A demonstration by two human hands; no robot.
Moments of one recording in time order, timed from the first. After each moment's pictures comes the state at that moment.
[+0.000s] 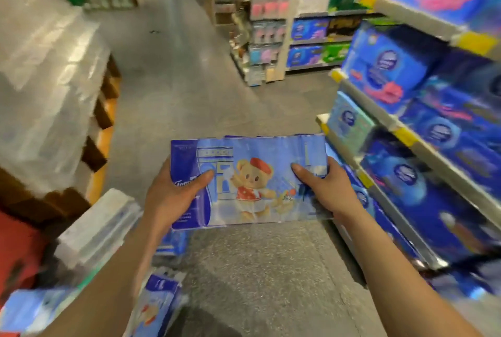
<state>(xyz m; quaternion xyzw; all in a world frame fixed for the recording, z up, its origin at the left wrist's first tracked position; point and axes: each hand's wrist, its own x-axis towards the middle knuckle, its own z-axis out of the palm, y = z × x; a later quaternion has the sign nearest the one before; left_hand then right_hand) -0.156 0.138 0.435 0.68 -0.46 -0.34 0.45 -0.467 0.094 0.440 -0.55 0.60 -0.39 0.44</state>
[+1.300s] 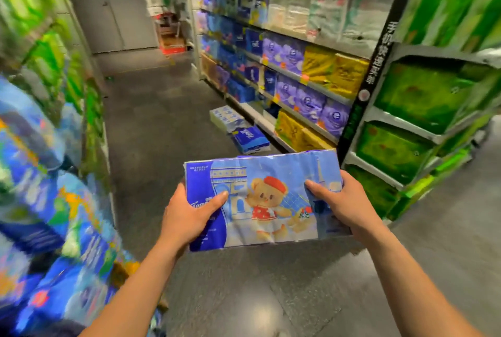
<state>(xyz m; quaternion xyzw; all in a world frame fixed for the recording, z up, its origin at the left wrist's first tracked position) -1.224 0.303 0.457 0.07 -0.82 -0.57 0.03 -1.194 0.612 0.482 0.12 0.80 -0.58 -0.09</state>
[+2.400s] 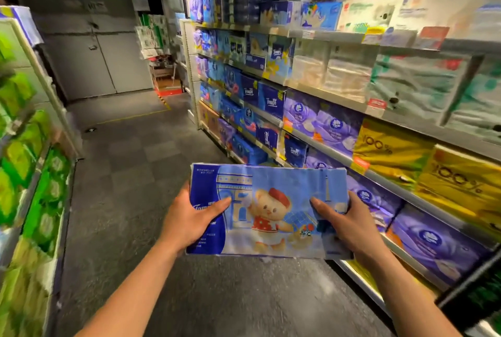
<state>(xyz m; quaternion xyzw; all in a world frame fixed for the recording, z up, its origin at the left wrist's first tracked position) -2.115 0.308 0.514 -0.03 -0.83 -0.56 0.03 -2.044 0.614 0.512 0.11 0.76 -0.63 -0.13</state>
